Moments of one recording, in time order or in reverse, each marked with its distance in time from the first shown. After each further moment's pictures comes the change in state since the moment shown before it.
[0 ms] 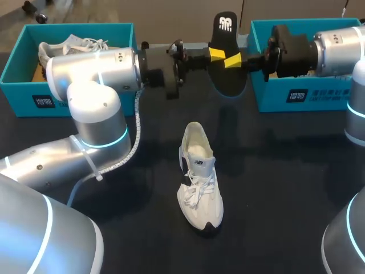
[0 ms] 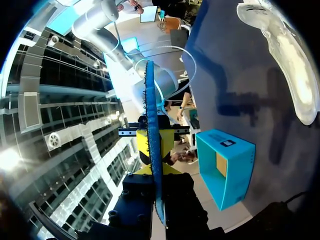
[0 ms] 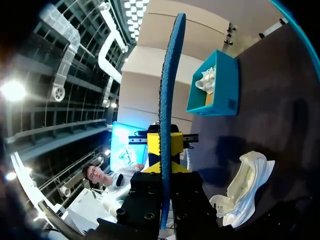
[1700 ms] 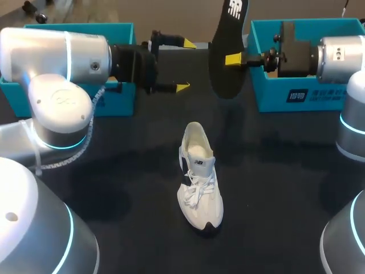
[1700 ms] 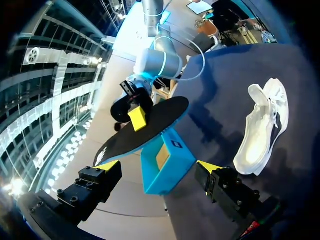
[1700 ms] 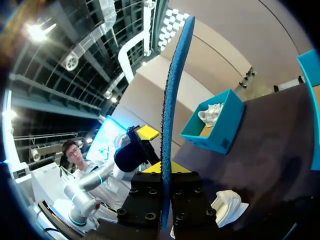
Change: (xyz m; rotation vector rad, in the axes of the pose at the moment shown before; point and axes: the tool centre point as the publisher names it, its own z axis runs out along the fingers) left arm 0.023 0.001 -0.080 -0.221 0.379 -0.591; right arm -0.012 0.019 -0.003 -0.167 -0.083 -0.387
